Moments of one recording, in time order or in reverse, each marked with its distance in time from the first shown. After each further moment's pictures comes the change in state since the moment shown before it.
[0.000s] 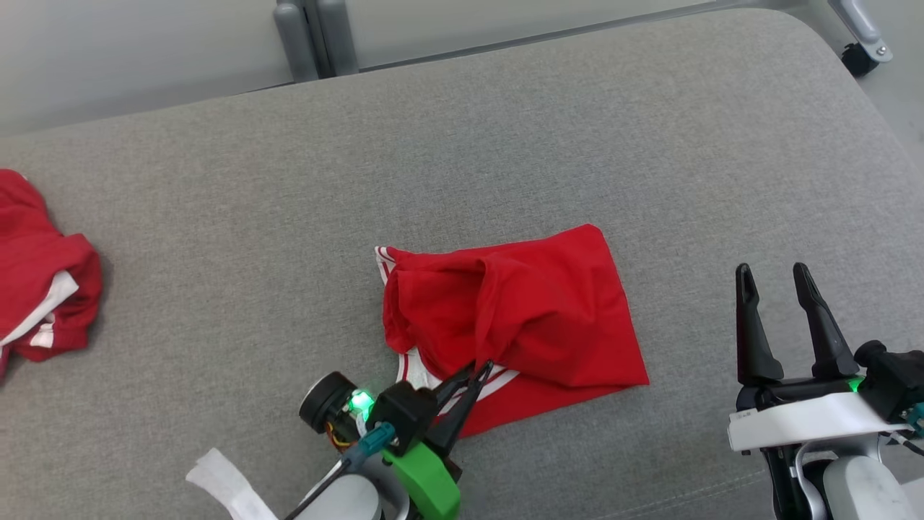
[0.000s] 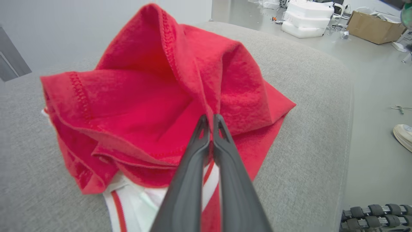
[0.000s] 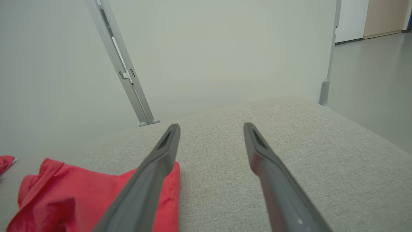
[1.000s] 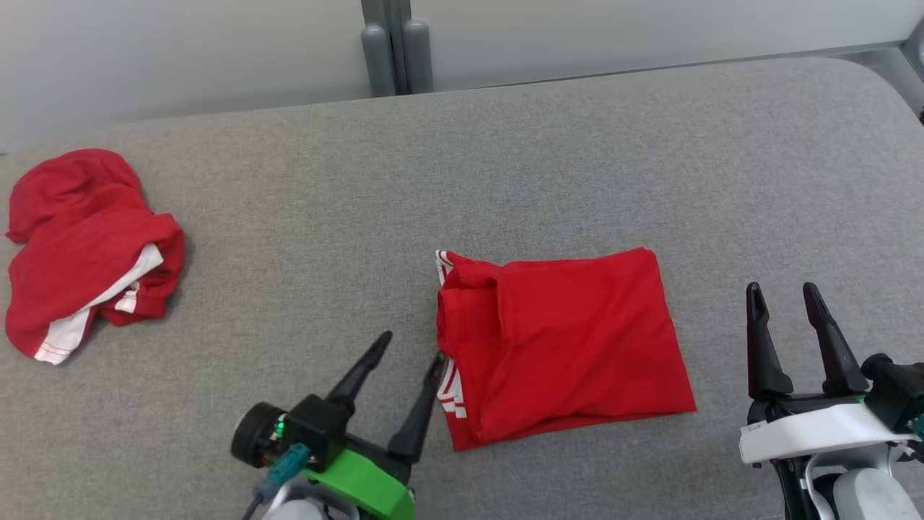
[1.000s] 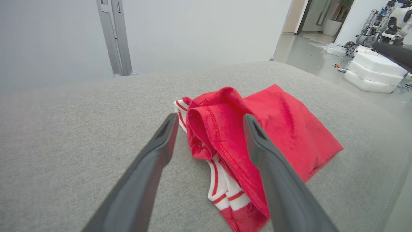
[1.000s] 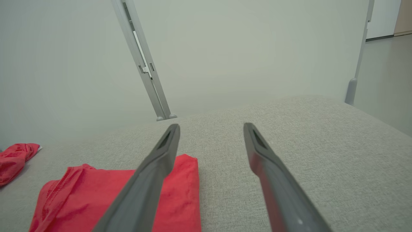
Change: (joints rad) left arm 0.203 0.001 0.253 -0.205 0.002 0.031 0.000; right arm 0.025 -0.018 -0.019 0.040 0.006 0.000 0.000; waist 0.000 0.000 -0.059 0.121
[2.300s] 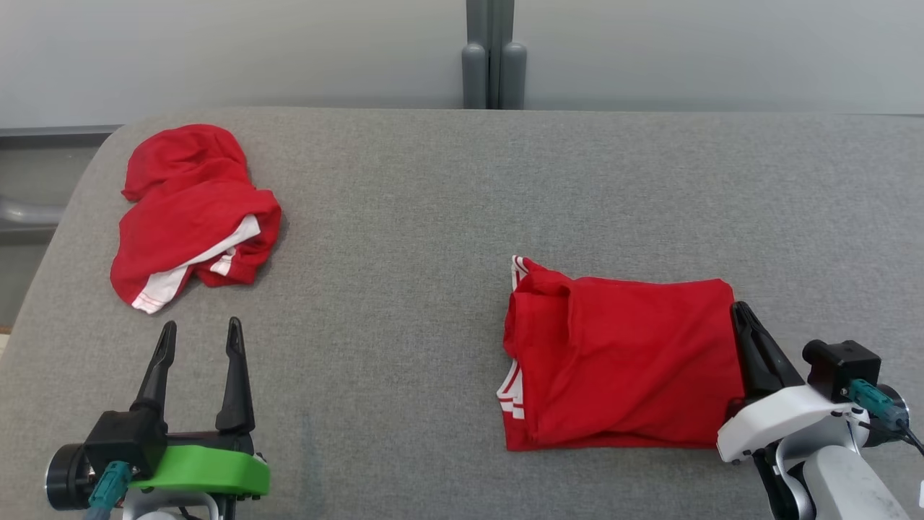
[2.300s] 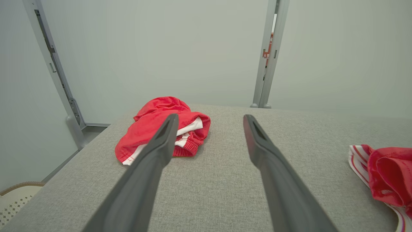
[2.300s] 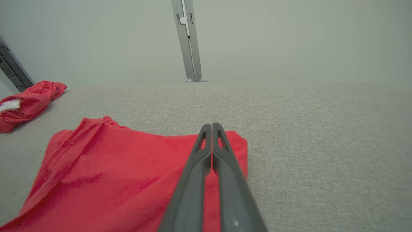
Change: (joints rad) left arm 0.119 -0.081 0.569 -0.106 0.165 -0.017 0.000; right arm -0.135 -0.071 0.105 0.314 -0.031 0.000 0.000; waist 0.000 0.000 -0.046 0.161
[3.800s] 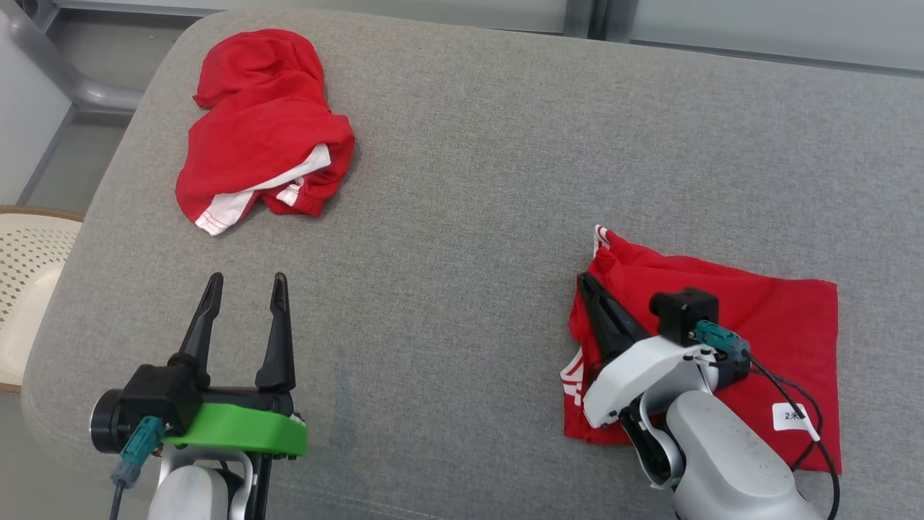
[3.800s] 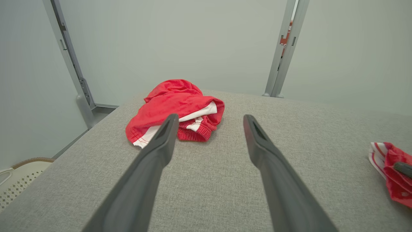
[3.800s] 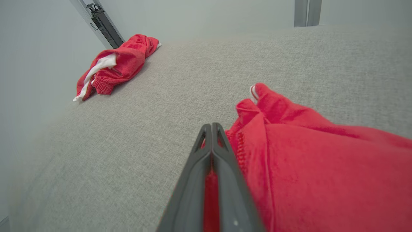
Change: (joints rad) left arm -0.102 -0.014 -0.092 0.022 -0.044 -0.012 0.000; right arm -0.276 0.140 0.291 0.262 0.110 0.000 0.000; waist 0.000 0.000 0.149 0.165
